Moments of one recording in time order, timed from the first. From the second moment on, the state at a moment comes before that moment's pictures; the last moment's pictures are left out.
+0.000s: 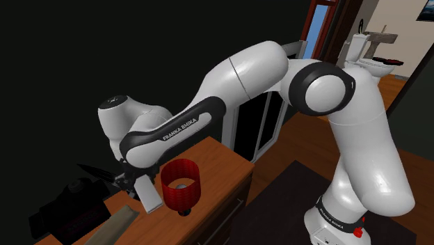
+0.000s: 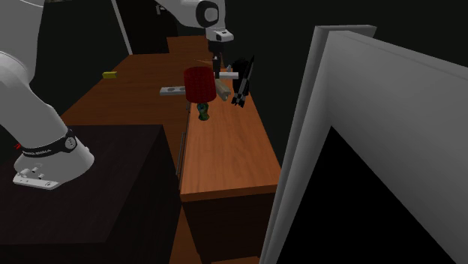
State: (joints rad) arm 0.50 0.60 0.33 -1.57 -0.22 2.11 0.93
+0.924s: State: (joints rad) arm 0.51 0.71 0.30 -1.59 -0.26 2.24 0.95
